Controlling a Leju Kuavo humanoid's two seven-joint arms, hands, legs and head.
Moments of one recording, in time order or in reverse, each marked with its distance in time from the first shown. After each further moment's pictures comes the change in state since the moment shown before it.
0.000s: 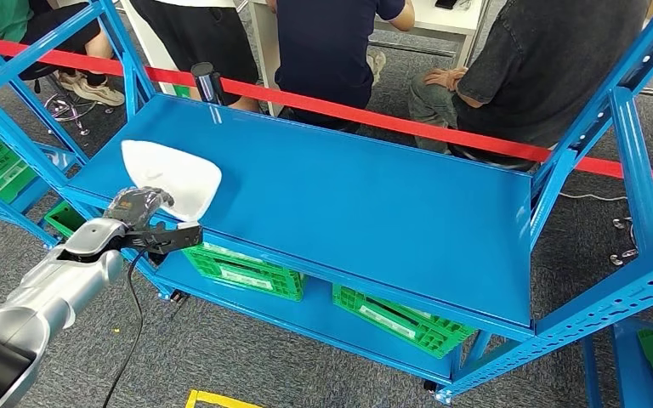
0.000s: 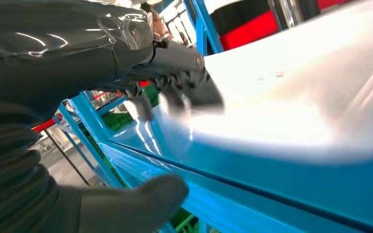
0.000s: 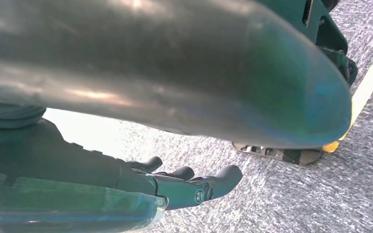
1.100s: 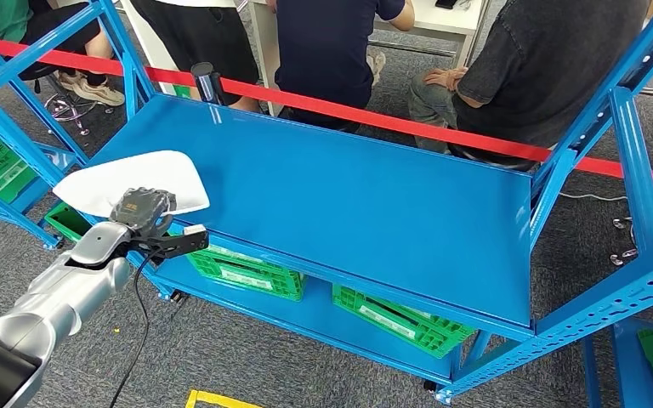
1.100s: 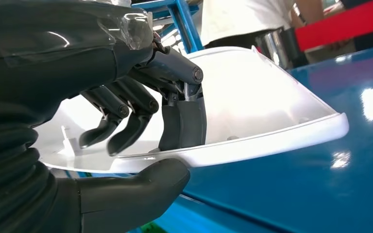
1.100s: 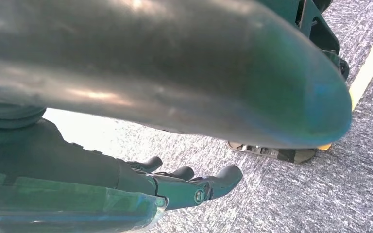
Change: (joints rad) left arm 0.027 -0.019 0.013 -0.010 -0.024 0.142 -0.019; right arm 0.000 0.000 0.009 0.000 -0.018 -0.009 -0.020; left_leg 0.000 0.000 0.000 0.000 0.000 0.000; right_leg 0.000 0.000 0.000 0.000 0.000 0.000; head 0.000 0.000
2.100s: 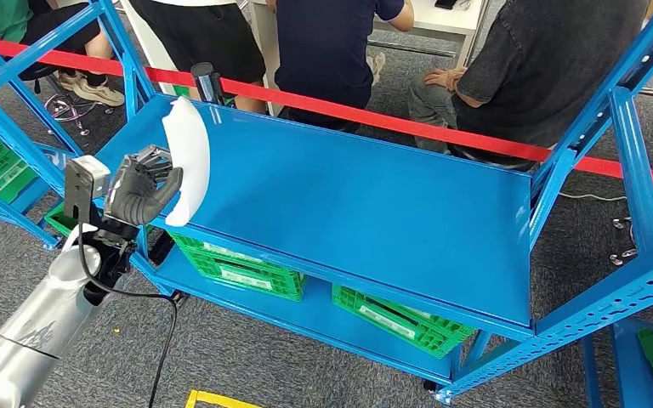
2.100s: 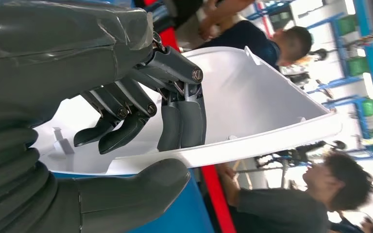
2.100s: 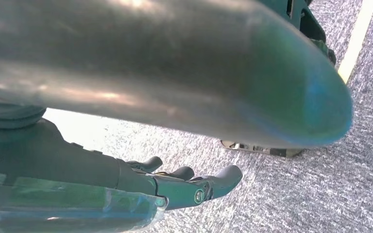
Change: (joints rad) left arm 0.289 0.095 0.254 -0.868 1.305 -0.356 -0.207; right arm 0.022 -0.009 0.005 0.000 -0.078 -0.009 -0.069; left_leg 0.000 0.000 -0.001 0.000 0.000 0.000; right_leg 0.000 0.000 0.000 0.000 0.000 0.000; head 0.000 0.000
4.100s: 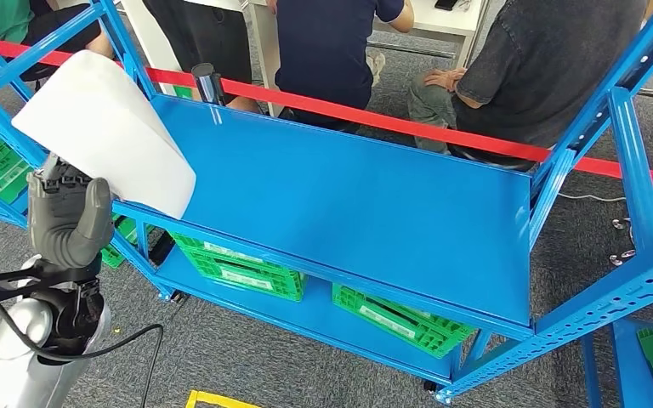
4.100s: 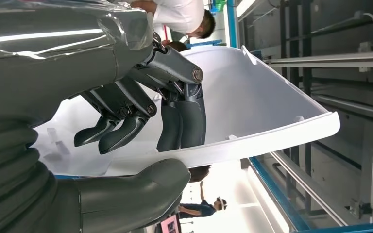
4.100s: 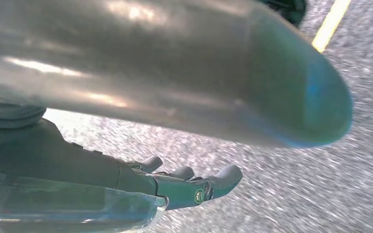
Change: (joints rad) left arm 0.290 -0.096 0.210 -0.604 0.010 0.009 -0.059; right arm -0.054 -0.039 0.092 0.000 0.016 -0.138 -0.030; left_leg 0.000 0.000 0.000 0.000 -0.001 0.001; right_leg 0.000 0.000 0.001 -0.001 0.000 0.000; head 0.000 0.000
